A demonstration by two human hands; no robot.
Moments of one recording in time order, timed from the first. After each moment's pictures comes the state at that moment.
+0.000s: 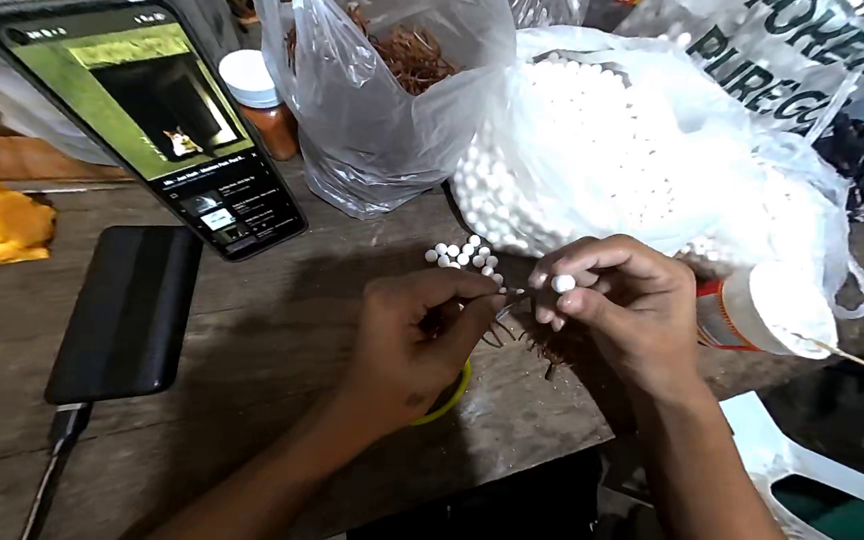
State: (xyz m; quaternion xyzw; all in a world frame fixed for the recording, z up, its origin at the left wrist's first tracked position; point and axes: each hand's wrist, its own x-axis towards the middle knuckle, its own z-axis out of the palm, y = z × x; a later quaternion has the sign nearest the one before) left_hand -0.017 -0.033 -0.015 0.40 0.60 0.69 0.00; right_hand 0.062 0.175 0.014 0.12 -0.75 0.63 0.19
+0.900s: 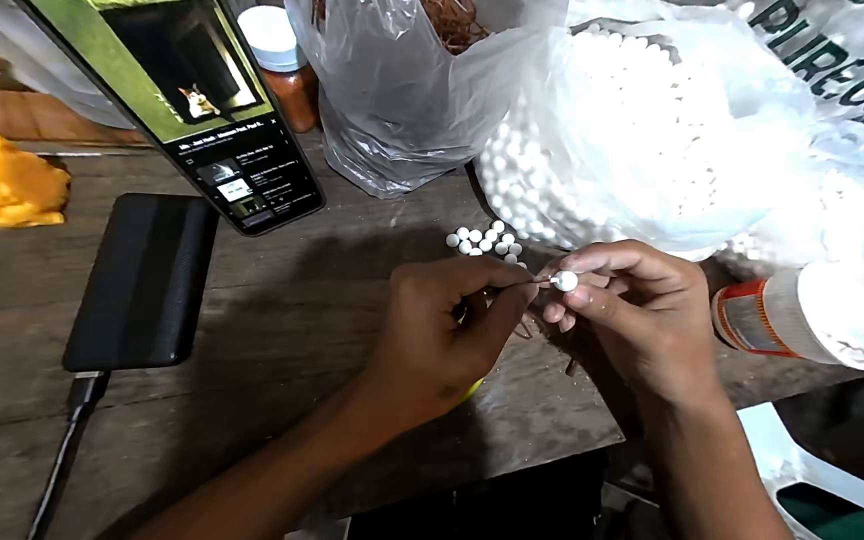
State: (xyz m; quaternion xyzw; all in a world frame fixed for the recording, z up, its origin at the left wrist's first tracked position) left_hand -0.013 -0.032 -0.014 0.38 0.62 0.69 0.00; right_hand 0.062 0.163 0.005 0.09 -0.73 0.66 0.15
